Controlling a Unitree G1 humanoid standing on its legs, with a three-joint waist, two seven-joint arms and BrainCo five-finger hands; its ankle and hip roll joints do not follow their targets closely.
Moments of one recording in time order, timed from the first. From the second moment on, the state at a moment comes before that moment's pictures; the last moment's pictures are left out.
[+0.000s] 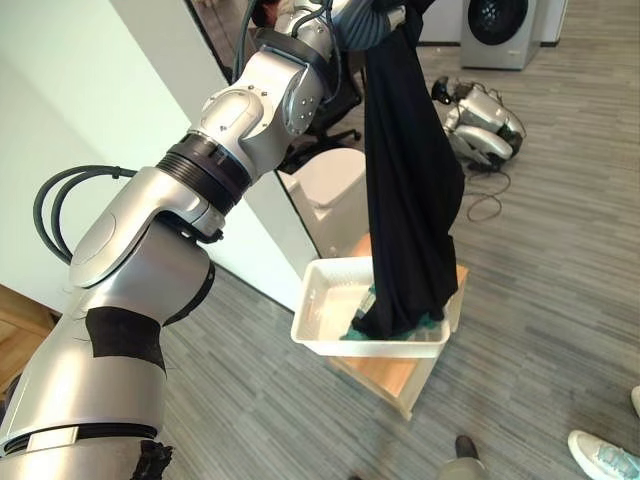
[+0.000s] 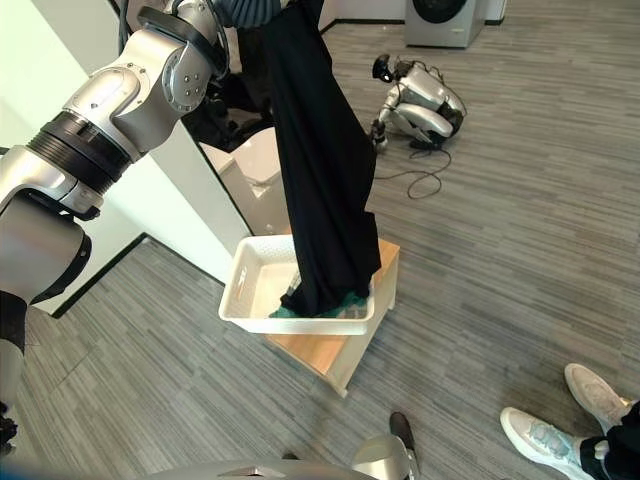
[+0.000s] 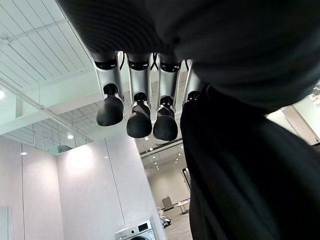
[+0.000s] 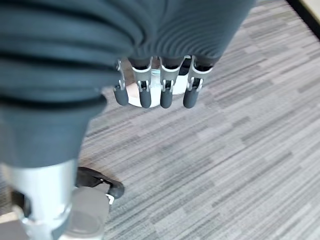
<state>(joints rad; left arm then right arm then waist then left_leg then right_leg) -1.57 0.59 -0.90 0.72 0.44 -0.03 0.38 0.04 -0.50 0.24 1.35 -0.18 0.06 -0.12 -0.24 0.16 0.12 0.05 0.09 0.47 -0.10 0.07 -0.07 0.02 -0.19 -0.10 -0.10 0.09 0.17</state>
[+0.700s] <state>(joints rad) -1.43 0.58 -0.85 0.92 0.45 0.05 0.37 -0.04 -0.49 0.32 1.29 -0.18 0.03 -0.17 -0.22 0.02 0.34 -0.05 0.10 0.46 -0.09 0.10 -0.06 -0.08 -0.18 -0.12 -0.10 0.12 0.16</state>
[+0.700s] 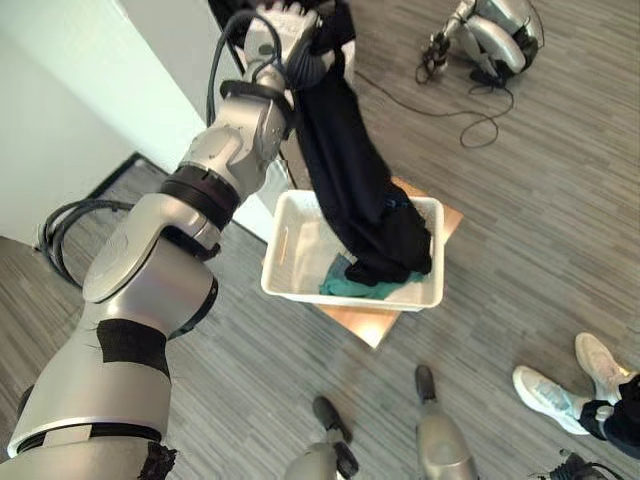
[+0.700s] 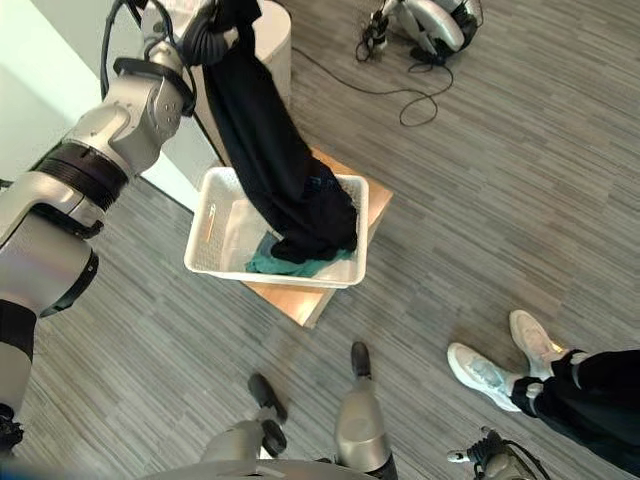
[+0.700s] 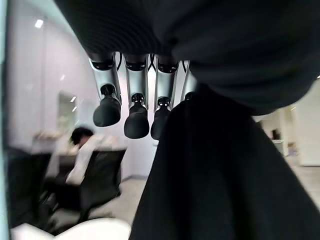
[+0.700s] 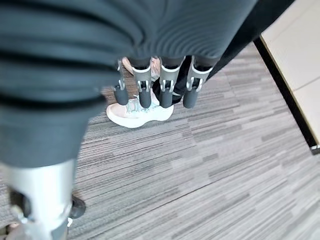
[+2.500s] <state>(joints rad) -1.18 0.29 -0.58 0.78 0.04 -0.02 0.30 -0.76 -0.97 0.40 1.16 -0.12 0.07 -0.24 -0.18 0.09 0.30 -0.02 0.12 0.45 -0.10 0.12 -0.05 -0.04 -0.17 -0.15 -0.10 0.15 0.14</state>
